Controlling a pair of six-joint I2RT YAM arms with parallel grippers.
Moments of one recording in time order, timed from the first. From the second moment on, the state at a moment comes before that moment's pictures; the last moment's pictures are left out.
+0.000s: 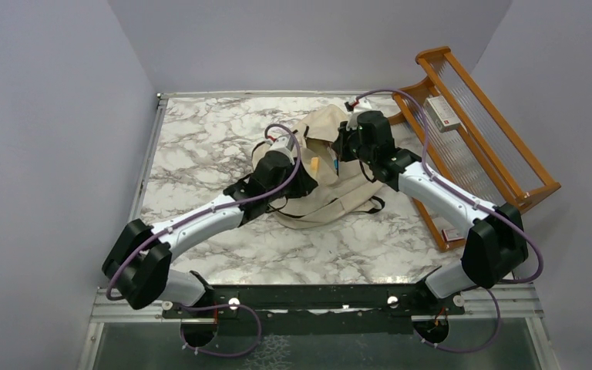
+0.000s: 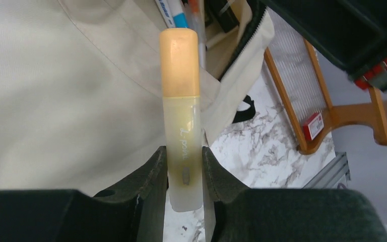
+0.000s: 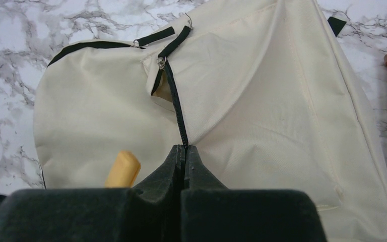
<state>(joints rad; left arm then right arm) -0.77 1.34 0.85 0.03 -0.01 -0.75 0.56 1.49 1.16 -0.11 0.04 0.24</state>
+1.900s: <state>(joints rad) -0.60 1.83 1.30 -0.07 -0.11 -0.70 0.56 1.46 1.07 -0.06 -0.05 0.26</state>
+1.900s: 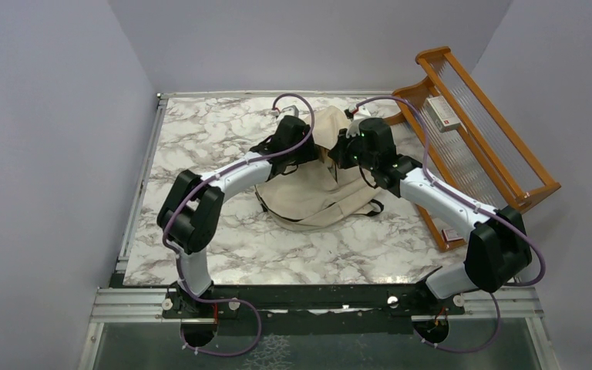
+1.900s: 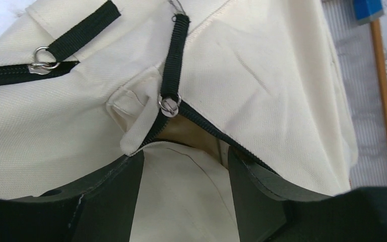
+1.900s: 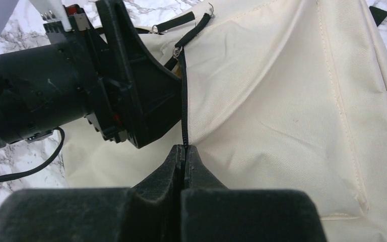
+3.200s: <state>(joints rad) -0.59 1.75 1.26 -0.12 -0.08 -0.41 0.56 1.53 1.07 -0.14 -0.23 0.14</state>
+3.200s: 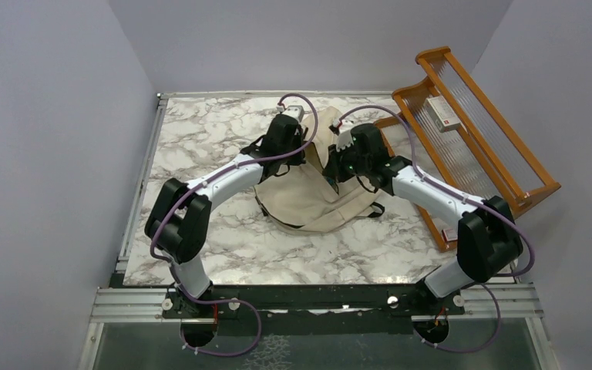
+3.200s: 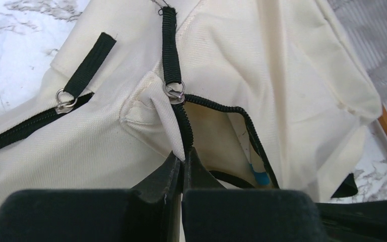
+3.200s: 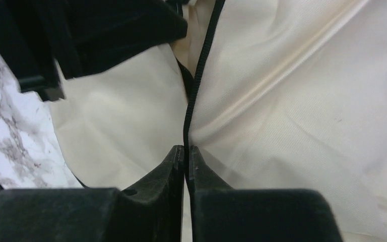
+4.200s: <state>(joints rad) -0.51 1.55 1.06 0.12 0.20 -0.43 0.56 1.69 1.49 -0.17 -0.07 0.29</state>
